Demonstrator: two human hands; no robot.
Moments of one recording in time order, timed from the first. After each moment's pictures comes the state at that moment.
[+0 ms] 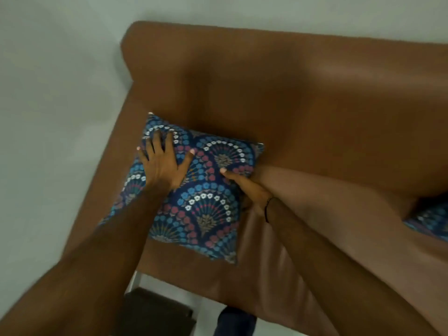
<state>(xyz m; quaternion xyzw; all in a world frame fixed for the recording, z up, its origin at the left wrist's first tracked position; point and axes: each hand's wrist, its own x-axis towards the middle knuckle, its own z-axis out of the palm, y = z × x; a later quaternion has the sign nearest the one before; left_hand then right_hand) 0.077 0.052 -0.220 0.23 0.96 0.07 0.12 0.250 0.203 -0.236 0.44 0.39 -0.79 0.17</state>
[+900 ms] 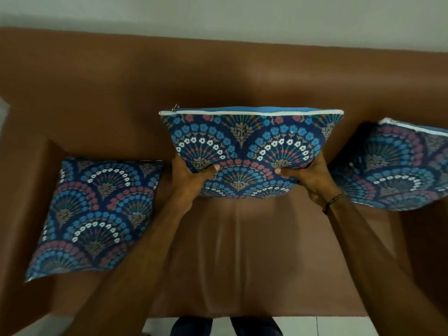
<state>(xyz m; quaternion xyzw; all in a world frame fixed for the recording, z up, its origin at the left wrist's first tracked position) 0.282 0.227 -0.205 0.12 0.76 0.52 0.37 0.504 0.410 -0.213 0.55 0.53 -0.62 -0.16</state>
